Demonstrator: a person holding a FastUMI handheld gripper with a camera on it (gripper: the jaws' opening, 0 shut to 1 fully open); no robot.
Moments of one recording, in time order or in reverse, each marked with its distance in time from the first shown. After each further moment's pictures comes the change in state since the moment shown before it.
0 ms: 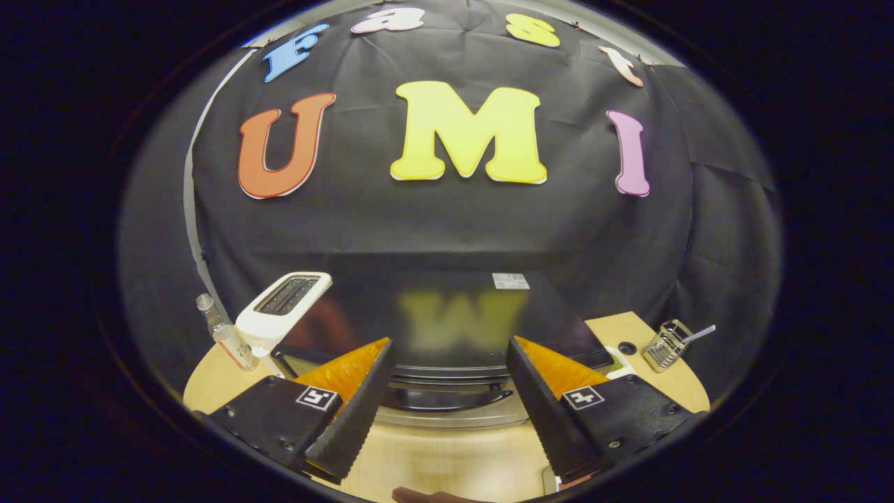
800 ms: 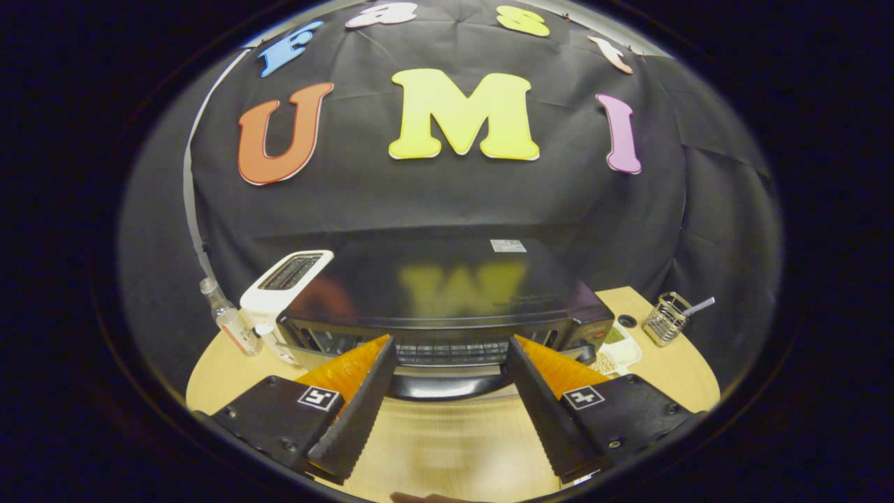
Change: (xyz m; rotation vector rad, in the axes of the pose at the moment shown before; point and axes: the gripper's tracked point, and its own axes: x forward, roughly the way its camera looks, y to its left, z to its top) arm -0.035 0.002 -0.040 0.041 0.025 -0.011
